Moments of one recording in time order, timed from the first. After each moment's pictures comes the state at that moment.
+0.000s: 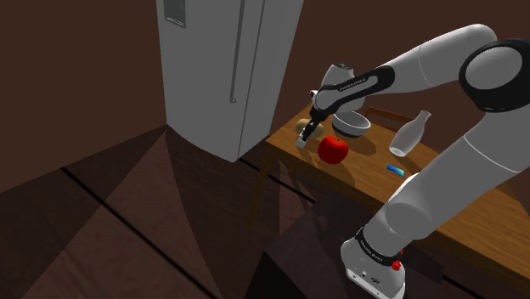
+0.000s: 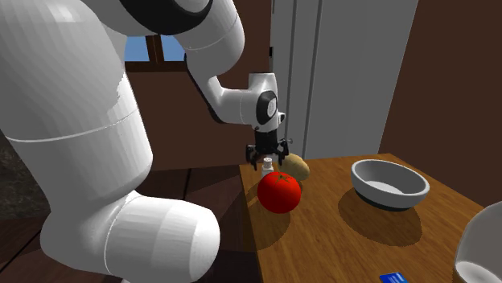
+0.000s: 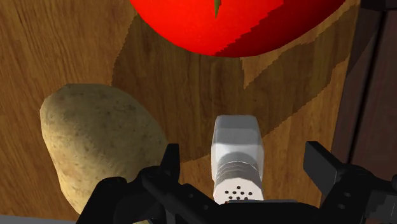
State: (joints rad) arm -0.07 -0.13 -0.33 -2.47 -0.12 2.48 -0.55
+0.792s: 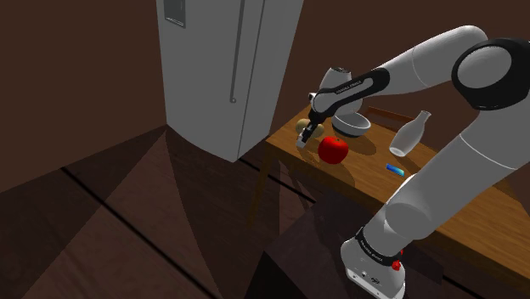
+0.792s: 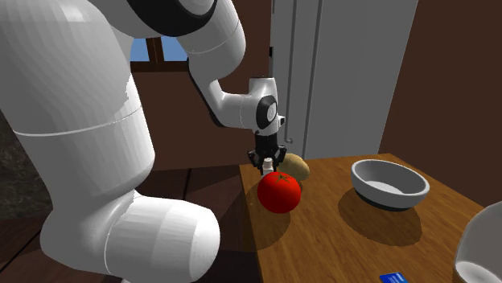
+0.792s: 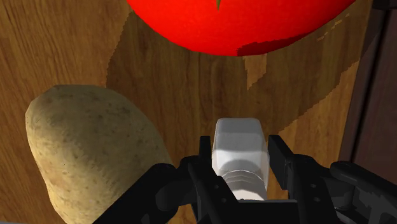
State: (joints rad) arm -0.07 -0.09 -0.34 -2.47 -0.11 2.52 -0.55
